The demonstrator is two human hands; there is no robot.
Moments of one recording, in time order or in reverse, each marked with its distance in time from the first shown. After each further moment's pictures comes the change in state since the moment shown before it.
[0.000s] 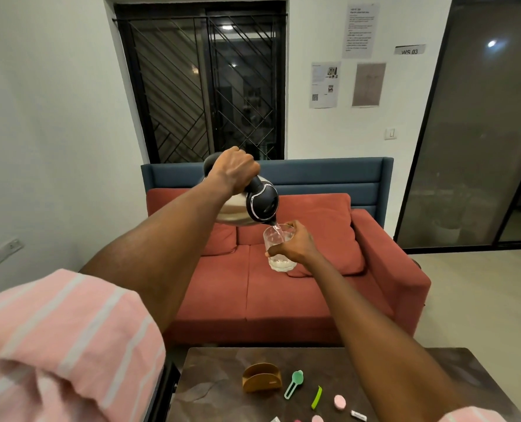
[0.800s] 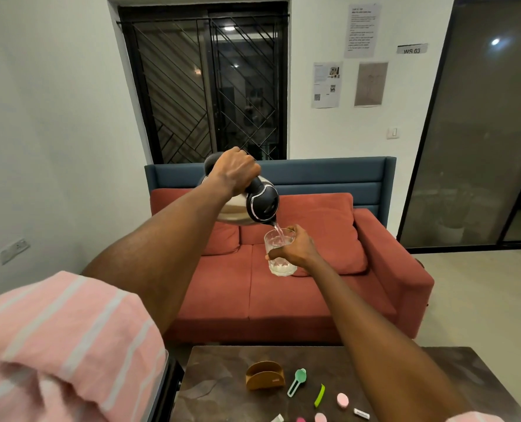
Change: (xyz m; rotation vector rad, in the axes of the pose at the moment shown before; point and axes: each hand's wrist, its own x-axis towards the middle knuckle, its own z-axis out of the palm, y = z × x) left_hand -0.010 0.000 -0.002 0.049 0.015 0.008; right_hand -0.016 -0.001 0.005 -0.013 -0.027 0.050
